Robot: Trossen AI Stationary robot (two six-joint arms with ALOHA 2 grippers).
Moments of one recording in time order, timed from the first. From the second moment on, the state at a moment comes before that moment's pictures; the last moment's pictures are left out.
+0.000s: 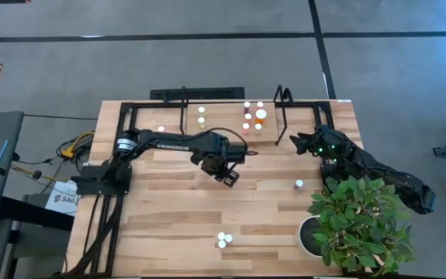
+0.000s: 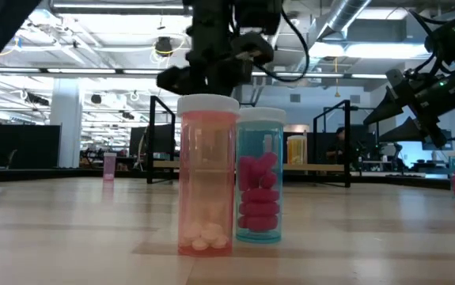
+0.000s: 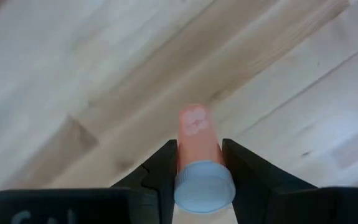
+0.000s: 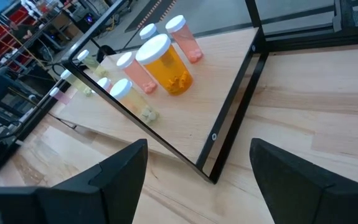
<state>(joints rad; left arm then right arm) 0.03 2.10 1.87 -1.27 0.11 -0.88 -0.58 0.20 0.11 -0.28 0.16 0.66</state>
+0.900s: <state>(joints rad) 0.16 2.16 1.82 -1.23 0.04 -0.47 -0.58 0.20 0.11 -0.28 0.16 0.66</state>
